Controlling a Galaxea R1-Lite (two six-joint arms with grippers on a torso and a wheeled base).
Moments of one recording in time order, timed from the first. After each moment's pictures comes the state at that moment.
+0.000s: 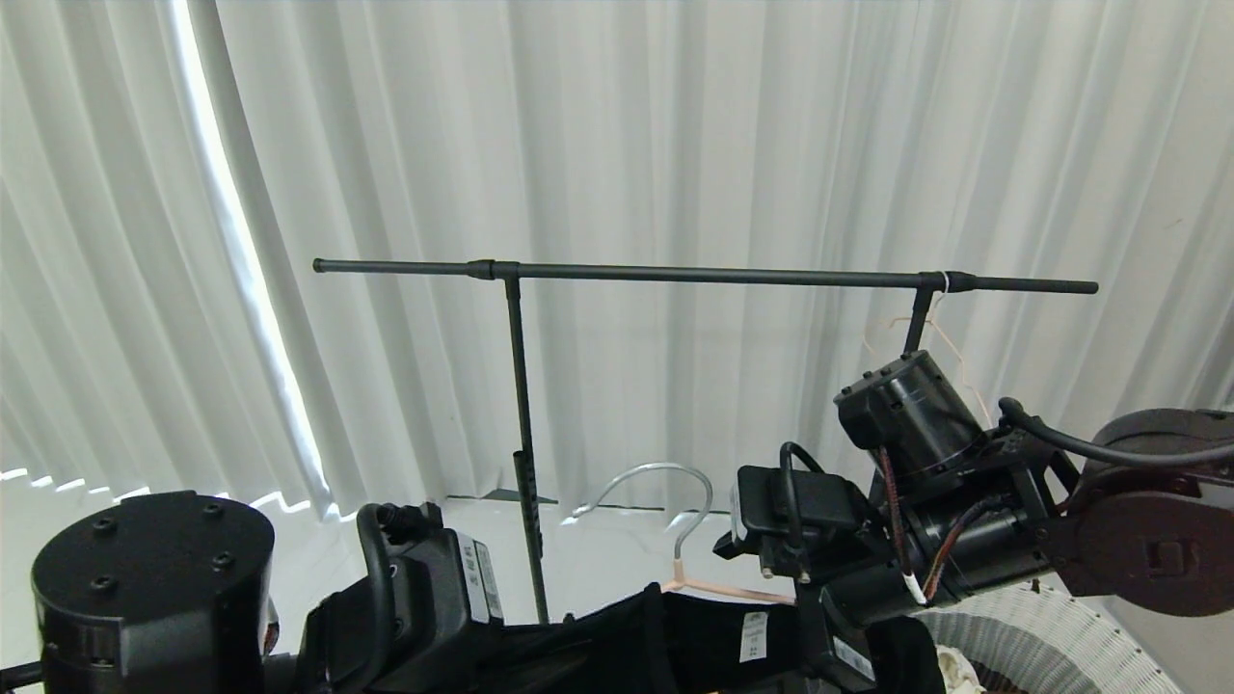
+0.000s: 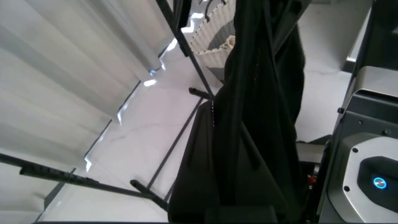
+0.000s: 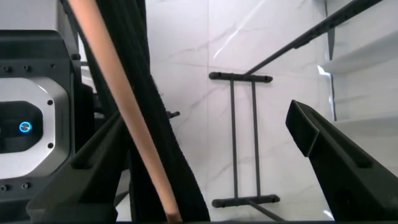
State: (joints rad) left arm -0.78 1.35 -0.39 -0.52 -0.26 0.35; right arm 0.81 1.75 -1.01 0.10 0.46 -0.57
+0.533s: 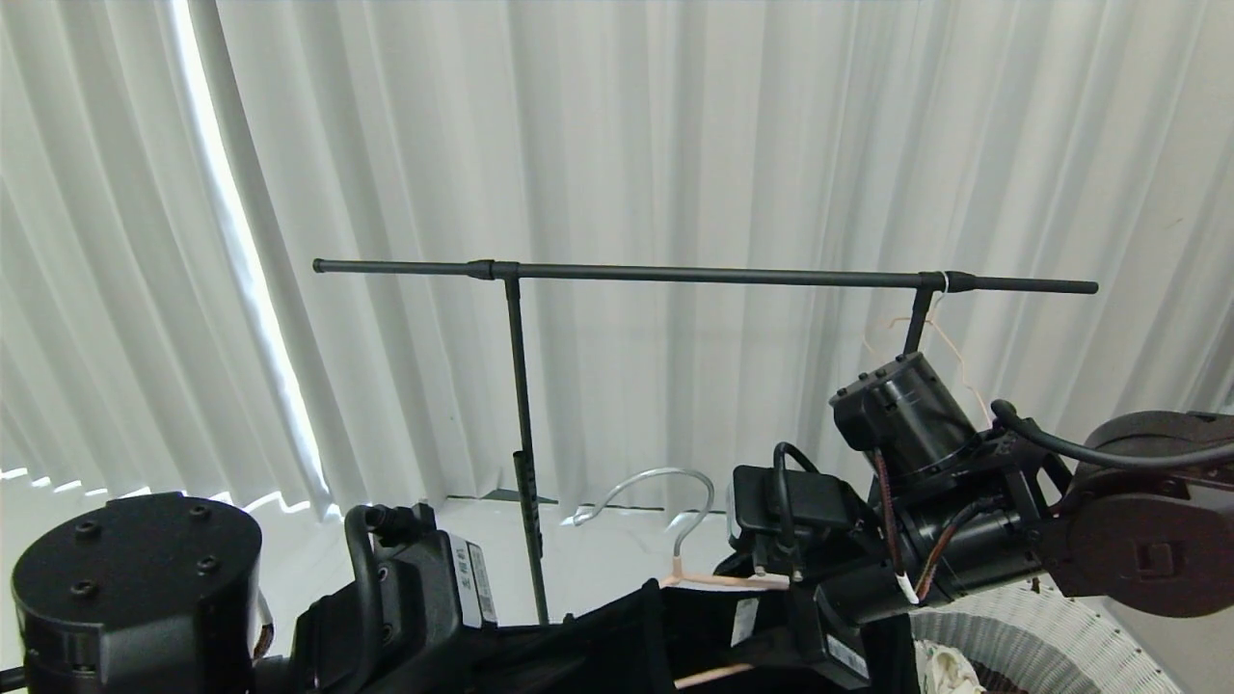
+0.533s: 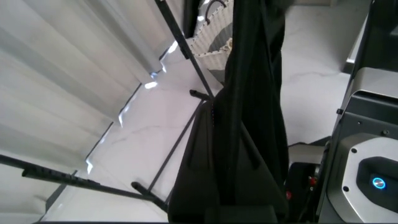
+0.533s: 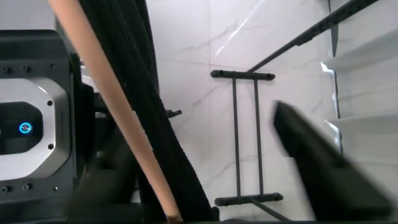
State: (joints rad) left arm -0.78 1.34 -0.39 -0.52 -0.26 0.35; right arm 0.82 1.75 -1.01 0.08 0.44 -0.56
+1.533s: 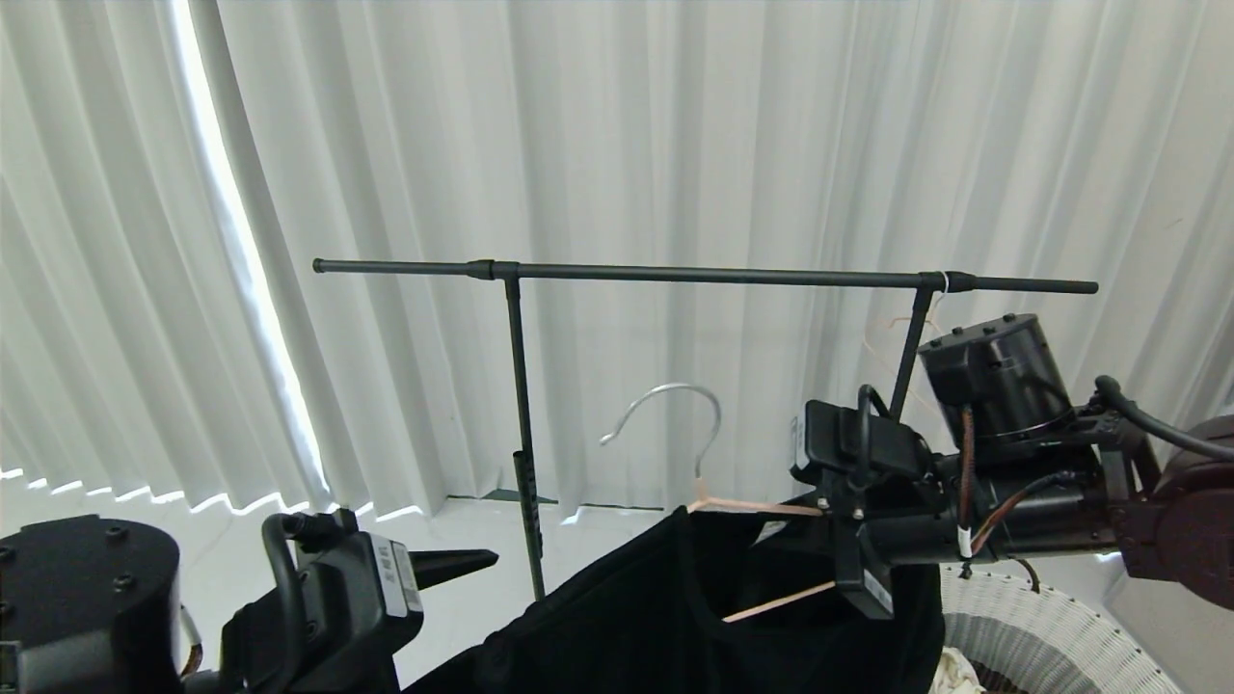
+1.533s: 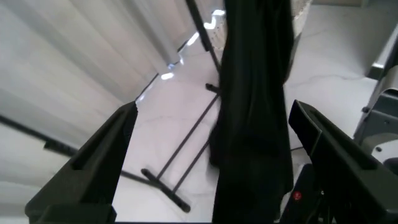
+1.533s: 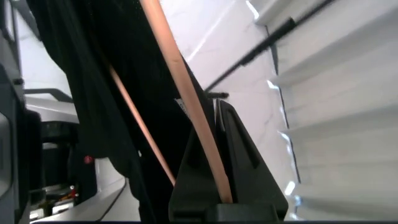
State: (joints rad) left arm -0.68 1.25 -0.30 -0.52 -0.23 0.35; right arm 0.71 1.65 -0.91 -0.12 0.41 -0.57
